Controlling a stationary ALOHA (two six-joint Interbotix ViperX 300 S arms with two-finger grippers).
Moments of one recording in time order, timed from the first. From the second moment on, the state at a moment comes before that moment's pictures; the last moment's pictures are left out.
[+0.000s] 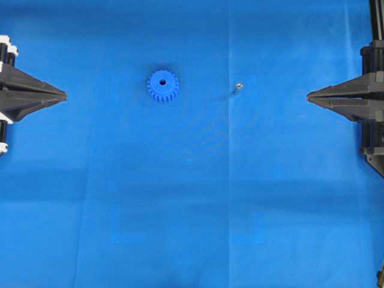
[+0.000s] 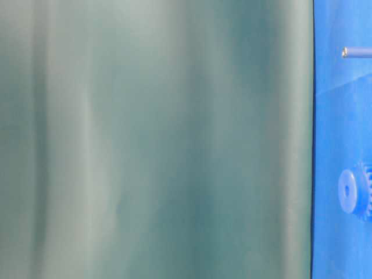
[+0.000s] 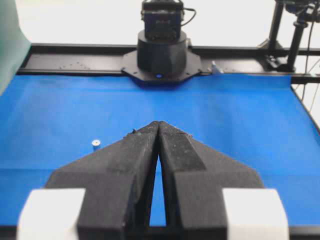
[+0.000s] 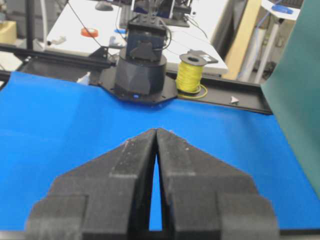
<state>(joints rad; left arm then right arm) 0.00 -0.97 1.18 0.00 -0.29 0.00 0.00 -0.96 1.17 0.00 -0.30 0.00</state>
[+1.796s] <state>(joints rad) 0.00 -0.97 1.19 0.00 -0.28 -0.01 -0.25 0.06 1.10 0.11 -0.75 0.01</state>
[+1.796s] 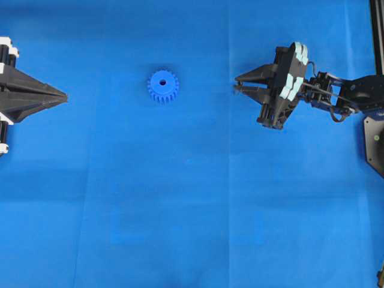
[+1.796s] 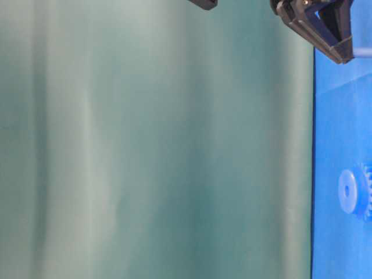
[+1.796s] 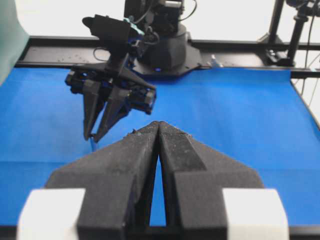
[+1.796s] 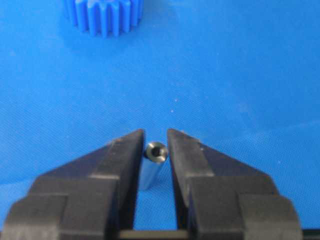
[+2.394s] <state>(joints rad) 0.00 -0.97 1.19 0.00 -0.28 -0.01 -0.24 -0.03 1.08 0.11 -0.67 0.01</state>
